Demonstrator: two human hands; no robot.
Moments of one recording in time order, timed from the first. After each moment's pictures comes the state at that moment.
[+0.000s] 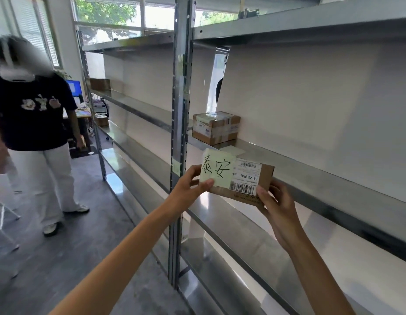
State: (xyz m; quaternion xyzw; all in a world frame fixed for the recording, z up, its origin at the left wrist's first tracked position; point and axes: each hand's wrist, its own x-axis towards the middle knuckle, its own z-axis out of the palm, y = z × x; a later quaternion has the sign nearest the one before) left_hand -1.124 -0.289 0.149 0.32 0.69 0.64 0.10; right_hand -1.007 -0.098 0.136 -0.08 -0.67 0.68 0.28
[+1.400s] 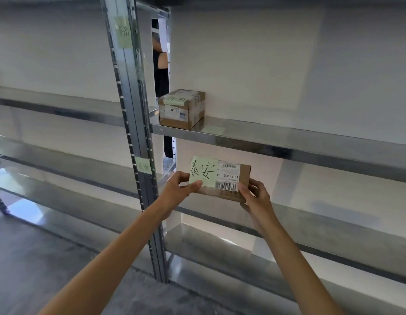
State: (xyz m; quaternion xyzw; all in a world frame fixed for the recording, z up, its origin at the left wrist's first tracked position) left_hand -1.281 -0.315 0.082 0.35 0.69 0.56 0.28; right_hand -1.092 -0.211 0.077 -0.34 -0.59 0.64 0.36
